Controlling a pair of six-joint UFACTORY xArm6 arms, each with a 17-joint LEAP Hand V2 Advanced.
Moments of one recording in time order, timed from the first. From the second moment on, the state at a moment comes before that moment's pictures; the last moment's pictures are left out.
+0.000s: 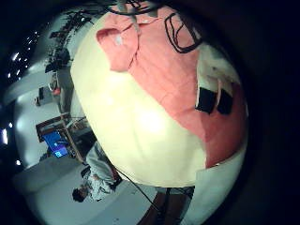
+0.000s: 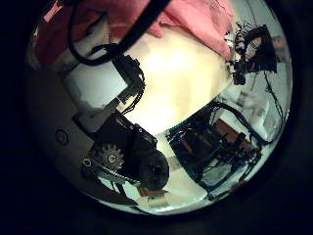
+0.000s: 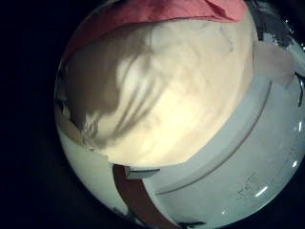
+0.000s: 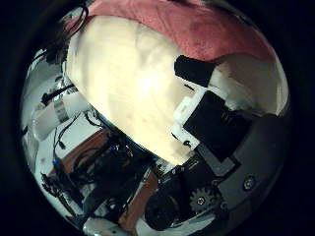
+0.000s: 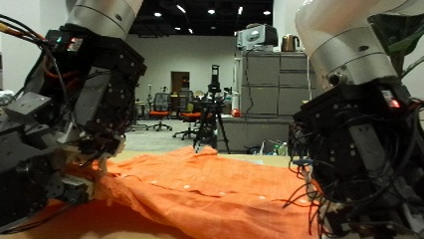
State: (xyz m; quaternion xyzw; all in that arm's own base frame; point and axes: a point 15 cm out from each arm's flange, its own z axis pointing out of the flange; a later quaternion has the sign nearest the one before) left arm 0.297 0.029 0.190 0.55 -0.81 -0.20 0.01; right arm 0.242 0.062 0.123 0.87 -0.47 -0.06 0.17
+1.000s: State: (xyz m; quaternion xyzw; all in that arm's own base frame) left arm 0.244 0.029 0.253 0.54 -0.81 -0.21 0.05; right arm 0.257 0.056 0.246 0.86 -0.51 0.04 0.07
